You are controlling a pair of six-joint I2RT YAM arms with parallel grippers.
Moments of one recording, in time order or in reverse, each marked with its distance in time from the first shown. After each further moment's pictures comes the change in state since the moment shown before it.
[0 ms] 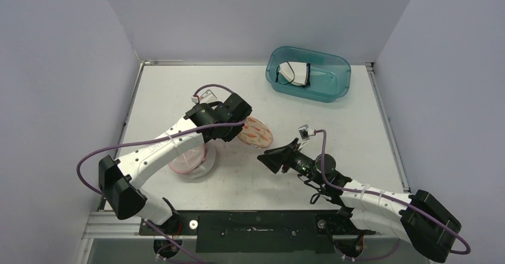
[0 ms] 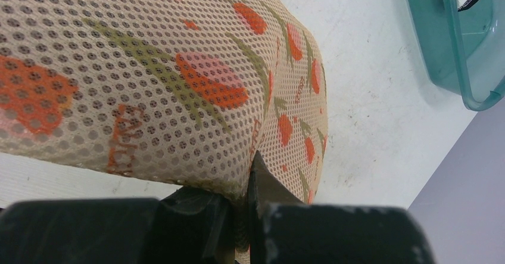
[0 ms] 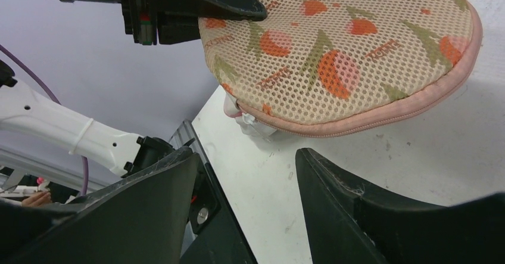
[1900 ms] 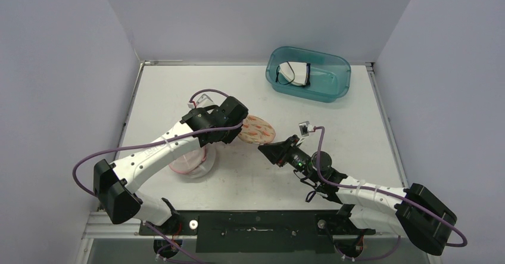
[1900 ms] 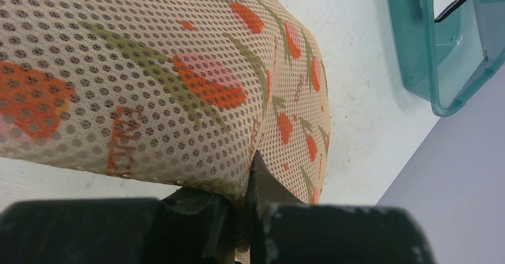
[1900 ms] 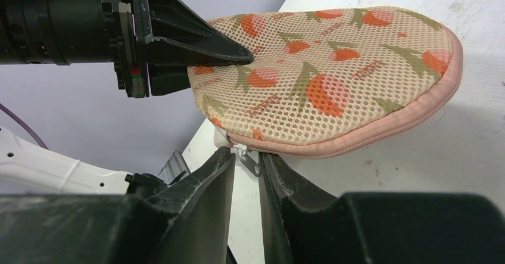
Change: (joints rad) left arm 0.005 -0.051 -0.078 0.071 0.022 -0.091; right arm 0.029 0.071 0.053 0.043 0.153 0.014
